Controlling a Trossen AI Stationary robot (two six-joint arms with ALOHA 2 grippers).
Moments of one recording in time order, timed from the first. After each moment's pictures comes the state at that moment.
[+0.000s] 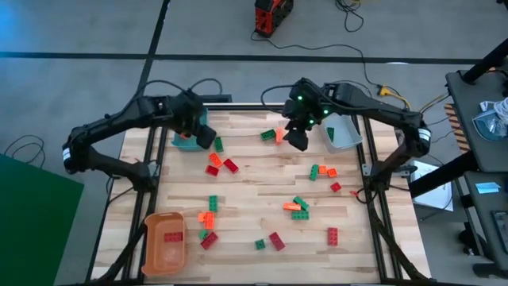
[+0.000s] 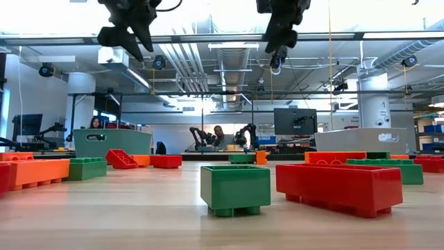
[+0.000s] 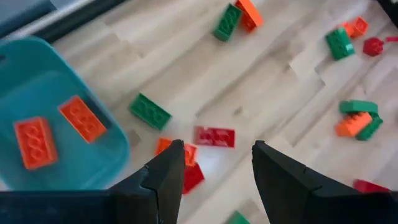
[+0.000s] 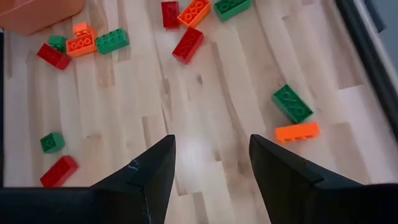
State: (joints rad) left arm 0.37 1.24 1.36 -1.13 -0.04 -0.55; right arm -0.37 1.59 1.70 -1.11 -0.26 -0.05
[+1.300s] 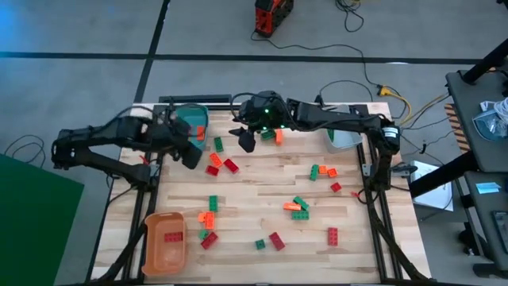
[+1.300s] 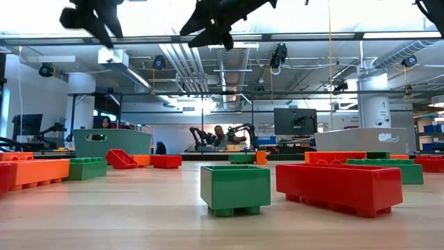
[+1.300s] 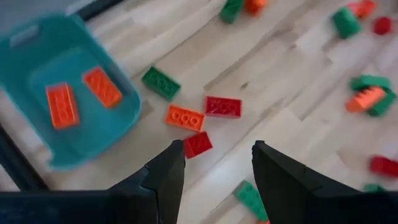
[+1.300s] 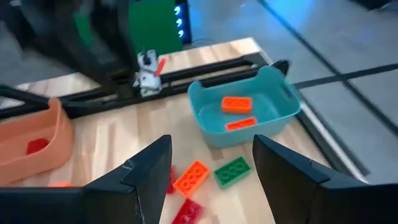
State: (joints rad) left arm 0.04 1.08 1.25 -1.24 -0.31 -0.85; right arm -0.23 1.87 1.78 -0.37 -0.07 0.06
